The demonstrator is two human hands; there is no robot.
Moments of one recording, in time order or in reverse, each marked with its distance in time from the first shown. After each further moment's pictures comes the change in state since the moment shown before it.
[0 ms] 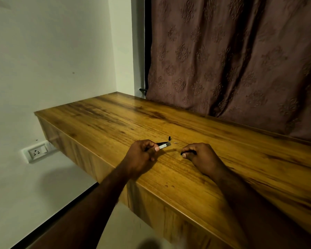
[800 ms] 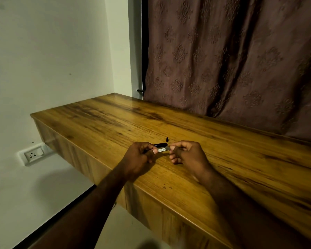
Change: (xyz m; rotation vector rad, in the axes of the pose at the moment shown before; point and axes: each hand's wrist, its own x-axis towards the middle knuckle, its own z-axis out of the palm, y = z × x) left_hand -0.002 0.003 0.002 -0.021 -0.019 -0.018; right_hand -0.007 -0.040 0.023 0.681 0.077 0.227
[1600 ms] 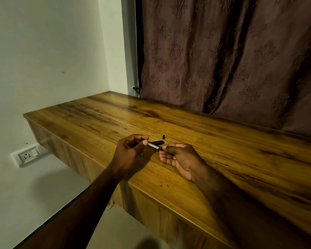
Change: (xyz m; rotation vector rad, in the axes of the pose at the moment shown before) left_hand -0.003 0.007 -0.007 -0.209 0.162 0.114; right_hand -0.006 -0.009 0.013 0.407 -0.068 0.303
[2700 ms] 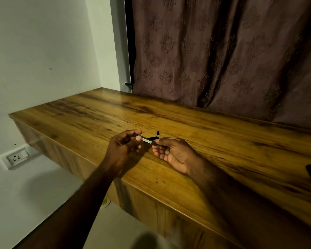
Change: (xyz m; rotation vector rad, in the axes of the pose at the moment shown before) left_hand 0.000 0.003 0.000 -0.123 -0.020 -0.075; right_hand 0.003 -0.002 0.002 0.127 -0.089 0.058
